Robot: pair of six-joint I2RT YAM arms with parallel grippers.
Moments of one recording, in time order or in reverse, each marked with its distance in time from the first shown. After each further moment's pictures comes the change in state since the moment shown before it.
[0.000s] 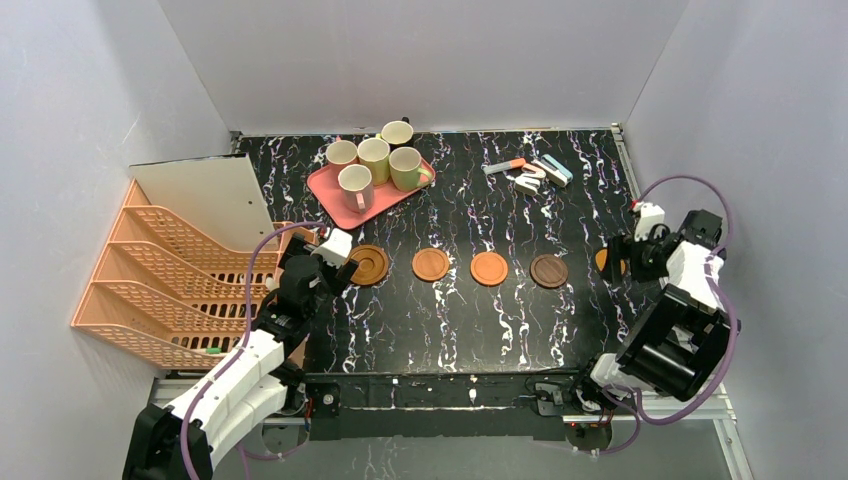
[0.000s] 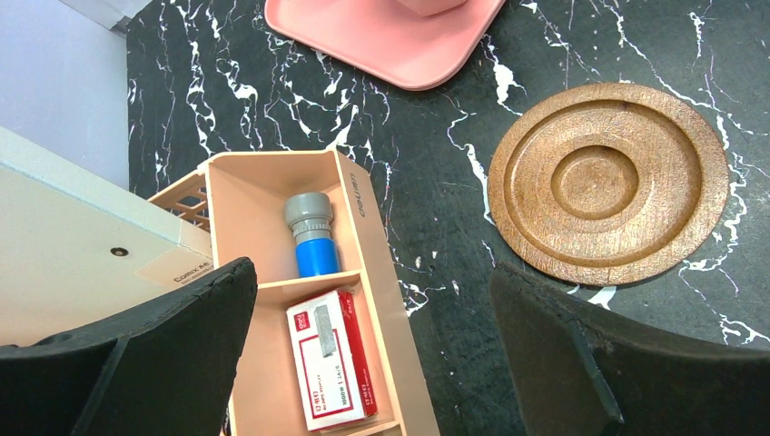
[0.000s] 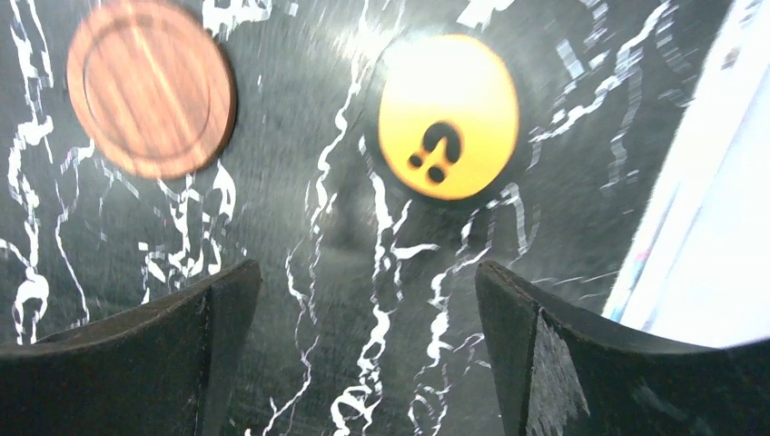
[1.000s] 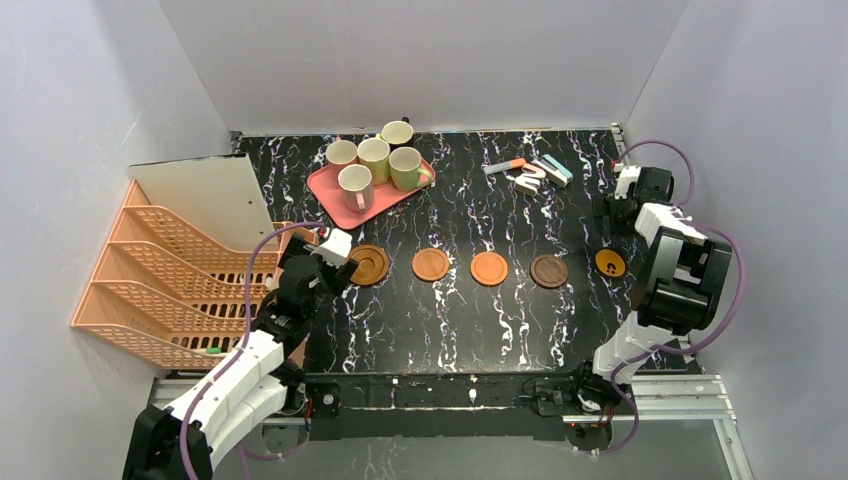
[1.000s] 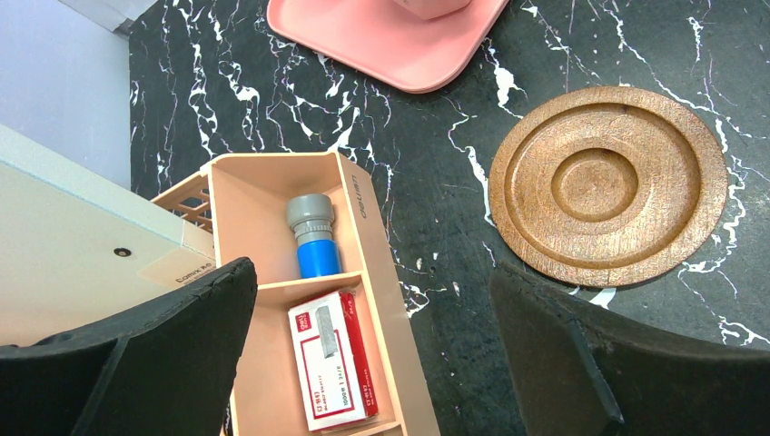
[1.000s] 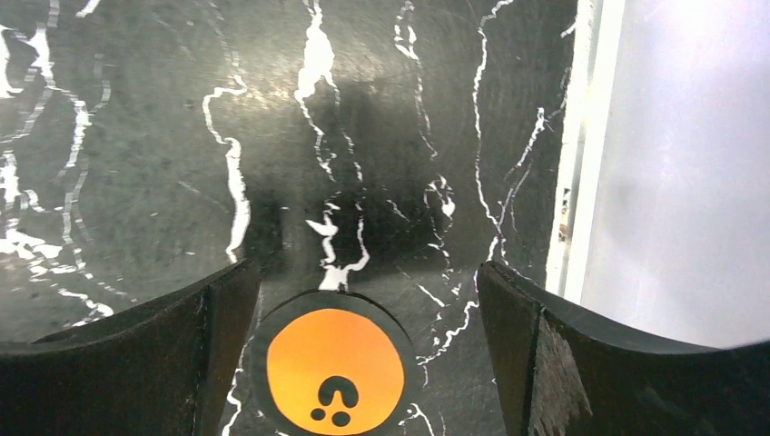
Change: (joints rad) left arm 0.000 -0.007 0.000 0.000 0.000 0.000; right arm 0.278 0.353 0.219 0.424 0.401 0.376
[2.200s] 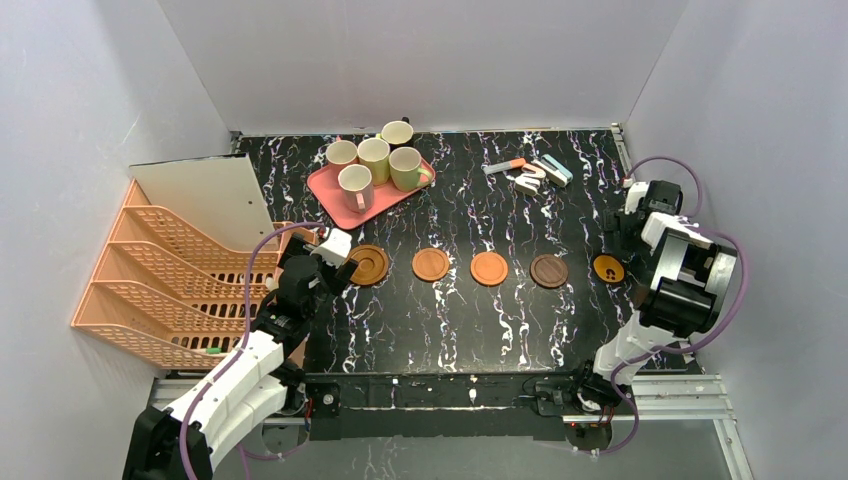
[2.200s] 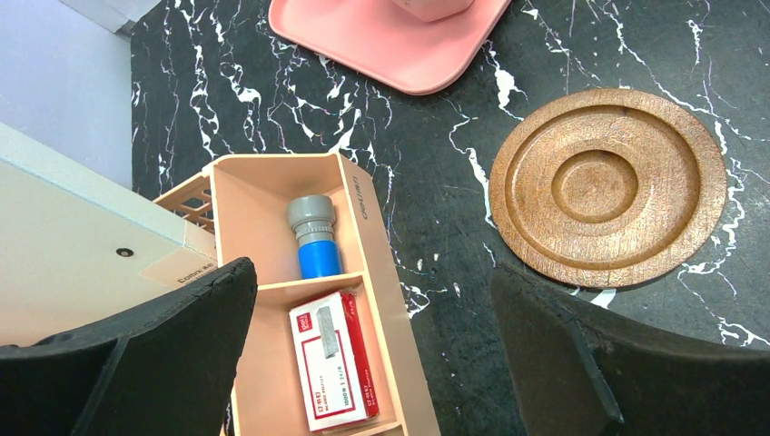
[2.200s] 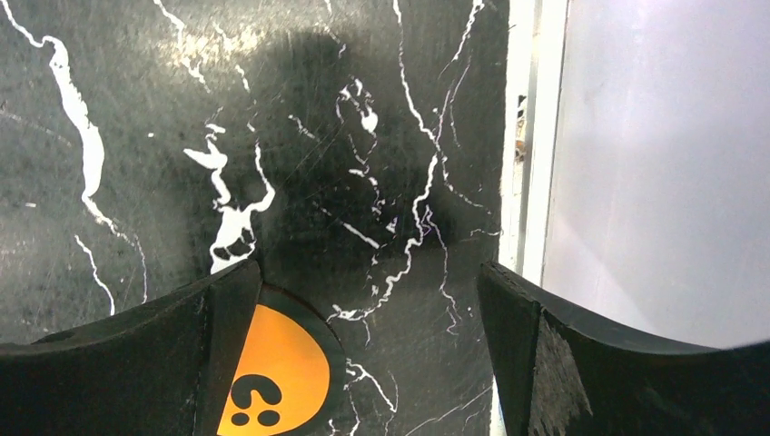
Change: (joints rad) left arm 0.001 -0.005 0.000 0.000 0.001 0.000; right arm -0.071 0.016 -0.064 0.019 0.110 -0.046
